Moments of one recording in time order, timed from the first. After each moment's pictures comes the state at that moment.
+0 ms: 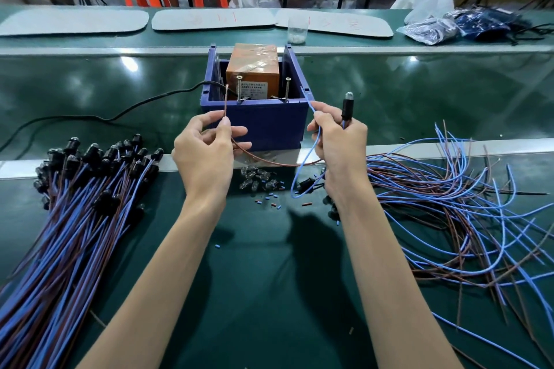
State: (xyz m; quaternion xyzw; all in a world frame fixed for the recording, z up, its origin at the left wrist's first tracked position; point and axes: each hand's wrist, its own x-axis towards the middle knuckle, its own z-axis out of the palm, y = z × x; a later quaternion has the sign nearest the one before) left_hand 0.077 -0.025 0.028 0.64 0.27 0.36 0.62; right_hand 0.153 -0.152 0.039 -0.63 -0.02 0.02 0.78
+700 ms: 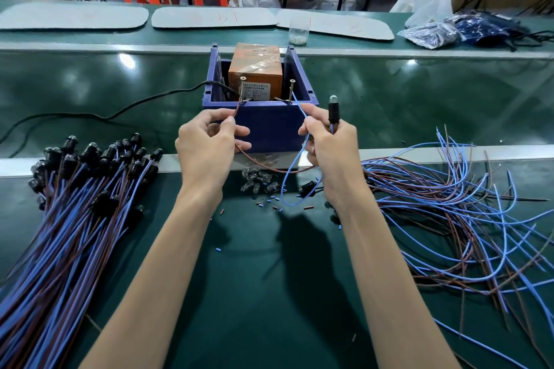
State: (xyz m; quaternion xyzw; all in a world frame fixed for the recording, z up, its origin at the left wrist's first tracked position) left_hand 0.084 -0.013 0.035 0.67 0.27 0.32 0.62; right_hand 0.151 -0.145 0.034 -0.66 -0.08 0.06 0.75
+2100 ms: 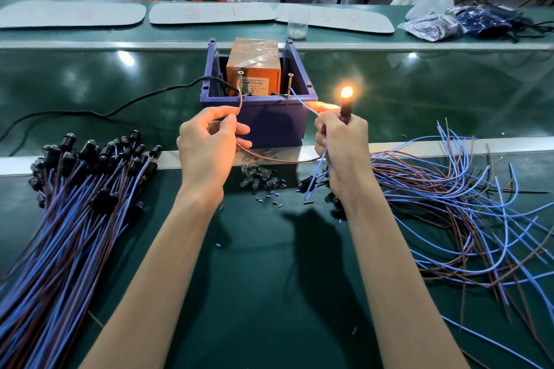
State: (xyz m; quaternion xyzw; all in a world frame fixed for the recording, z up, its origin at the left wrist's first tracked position) left_hand 0.079 -0.019 0.037 0.68 0.27 0.30 0.62; right_hand 0.160 -0.154 0.032 -0.65 -0.04 0.04 0.76
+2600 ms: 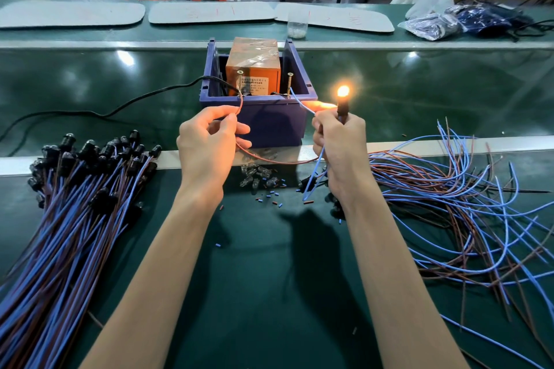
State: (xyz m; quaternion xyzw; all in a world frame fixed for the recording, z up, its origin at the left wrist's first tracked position) left_hand 0.080 -0.017 0.035 0.68 0.26 0.30 0.62; right_hand 0.158 -0.152 0.032 -0.67 -0.04 0.04 0.74
